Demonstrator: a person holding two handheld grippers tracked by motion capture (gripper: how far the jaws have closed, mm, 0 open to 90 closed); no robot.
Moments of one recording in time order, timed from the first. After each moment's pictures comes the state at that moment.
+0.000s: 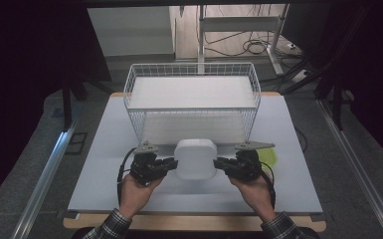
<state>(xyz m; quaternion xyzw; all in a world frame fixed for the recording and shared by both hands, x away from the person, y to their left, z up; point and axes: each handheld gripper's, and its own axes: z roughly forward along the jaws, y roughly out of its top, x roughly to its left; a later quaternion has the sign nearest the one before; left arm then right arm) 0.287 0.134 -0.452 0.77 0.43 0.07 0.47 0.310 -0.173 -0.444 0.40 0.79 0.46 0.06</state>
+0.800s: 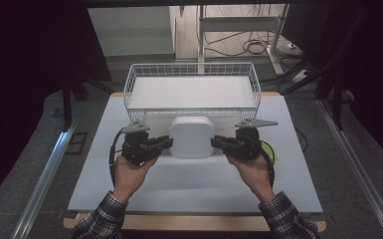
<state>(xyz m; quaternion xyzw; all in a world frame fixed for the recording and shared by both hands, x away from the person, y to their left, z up) 0.305 0.148 -0.397 0.75 0.43 0.11 0.50 0.336 -0.162 -0.391 0.38 0.78 0.50 0.08</state>
